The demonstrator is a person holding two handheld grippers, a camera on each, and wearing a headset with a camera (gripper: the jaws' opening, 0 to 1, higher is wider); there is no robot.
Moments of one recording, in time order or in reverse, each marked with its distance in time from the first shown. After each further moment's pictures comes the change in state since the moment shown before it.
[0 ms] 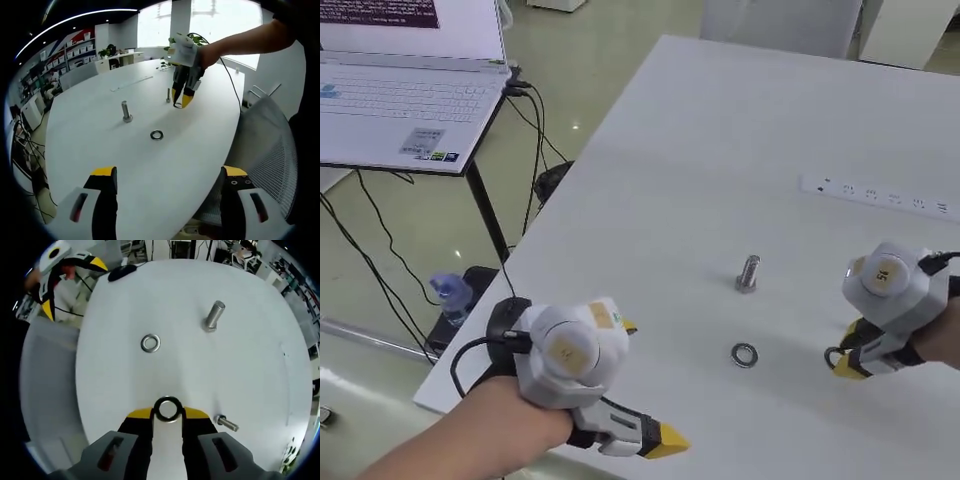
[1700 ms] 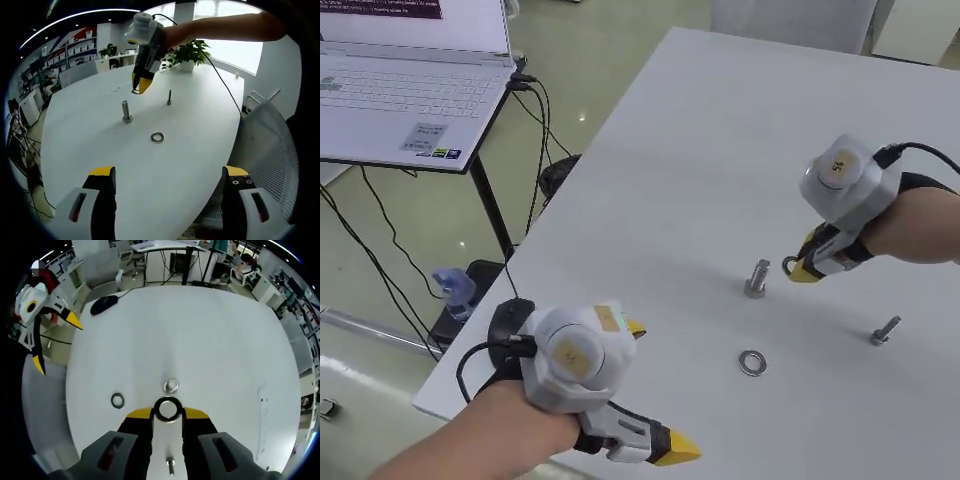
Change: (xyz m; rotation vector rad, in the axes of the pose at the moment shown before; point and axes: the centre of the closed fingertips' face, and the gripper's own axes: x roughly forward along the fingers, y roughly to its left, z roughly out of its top) left arm 0.010 0.008 0.001 -0.036 -0.023 -0.028; right arm -0.021 -0.070 0.118 -0.059 -0.092 -0.056
